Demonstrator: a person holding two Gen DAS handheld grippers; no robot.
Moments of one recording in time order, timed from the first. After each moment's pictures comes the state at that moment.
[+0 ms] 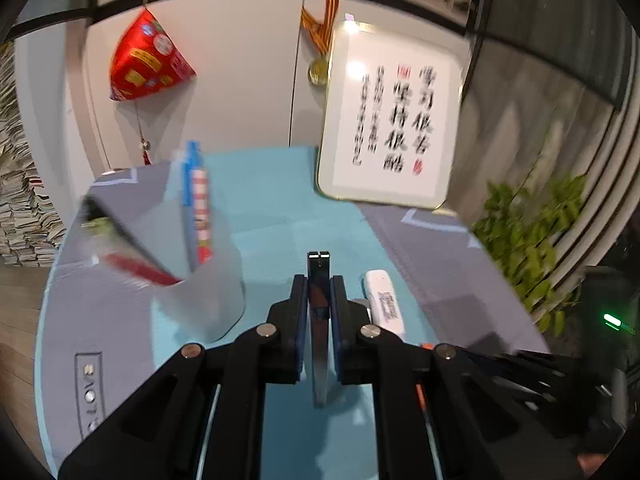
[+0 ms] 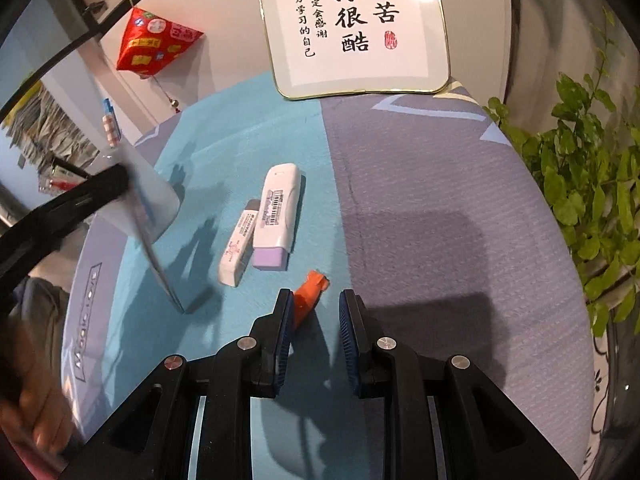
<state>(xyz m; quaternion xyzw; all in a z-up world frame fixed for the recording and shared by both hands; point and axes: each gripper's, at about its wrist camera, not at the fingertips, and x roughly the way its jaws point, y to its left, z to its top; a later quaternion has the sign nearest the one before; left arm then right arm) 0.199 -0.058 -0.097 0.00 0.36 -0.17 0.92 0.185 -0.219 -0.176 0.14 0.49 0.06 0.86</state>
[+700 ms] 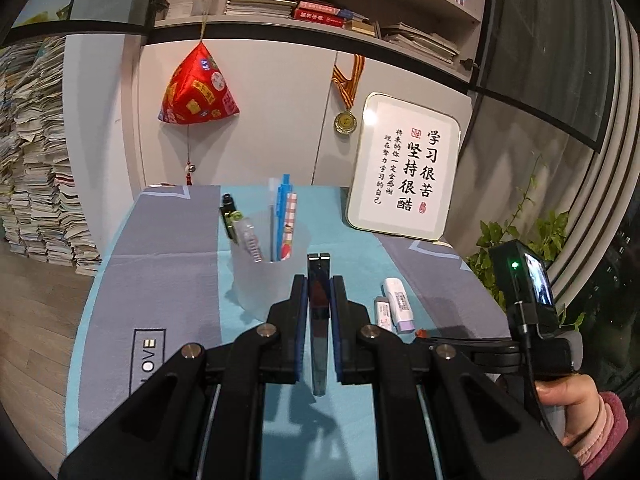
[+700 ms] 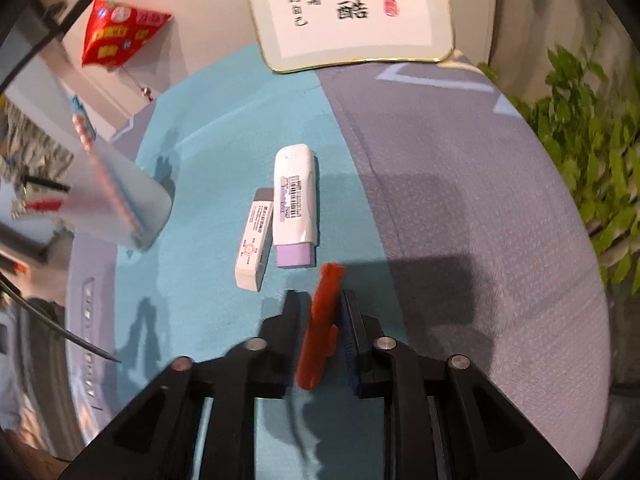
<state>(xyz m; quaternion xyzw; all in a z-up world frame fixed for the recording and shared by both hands) 0.142 0.014 -0.073 -0.04 0.29 -0.15 0.94 0.205 -0.192 -0.178 0.15 0.55 0.01 0.82</state>
